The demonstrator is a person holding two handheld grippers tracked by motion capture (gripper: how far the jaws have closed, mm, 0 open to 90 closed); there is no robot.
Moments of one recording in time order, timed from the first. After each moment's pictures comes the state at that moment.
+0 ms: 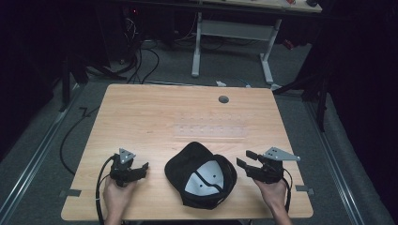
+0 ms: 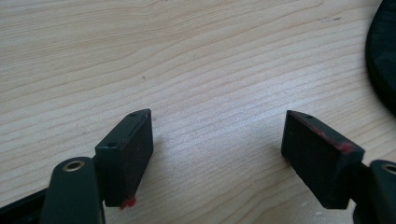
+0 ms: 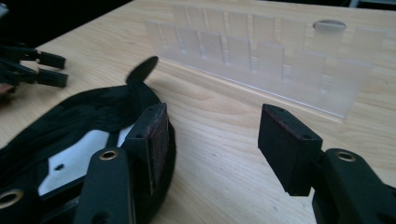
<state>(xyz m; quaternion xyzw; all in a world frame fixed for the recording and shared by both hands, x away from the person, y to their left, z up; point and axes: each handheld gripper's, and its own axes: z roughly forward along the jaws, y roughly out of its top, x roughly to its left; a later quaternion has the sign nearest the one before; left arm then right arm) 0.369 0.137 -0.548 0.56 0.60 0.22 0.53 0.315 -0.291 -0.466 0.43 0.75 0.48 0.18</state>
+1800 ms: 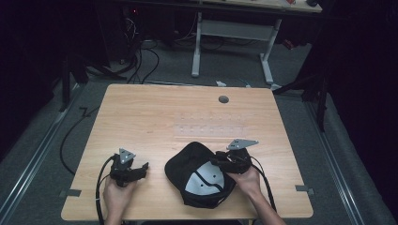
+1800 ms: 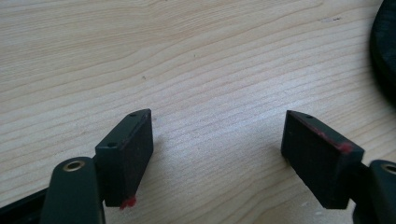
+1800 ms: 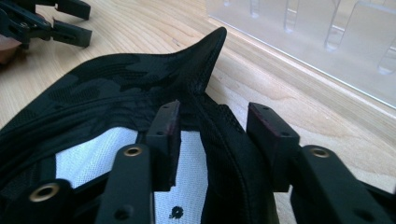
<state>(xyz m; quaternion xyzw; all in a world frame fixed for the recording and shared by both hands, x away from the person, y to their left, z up) 0.369 0.136 -0.548 0.56 0.60 0.22 0.53 0.366 -0.218 -0.488 0.37 0.82 0.41 0.10</state>
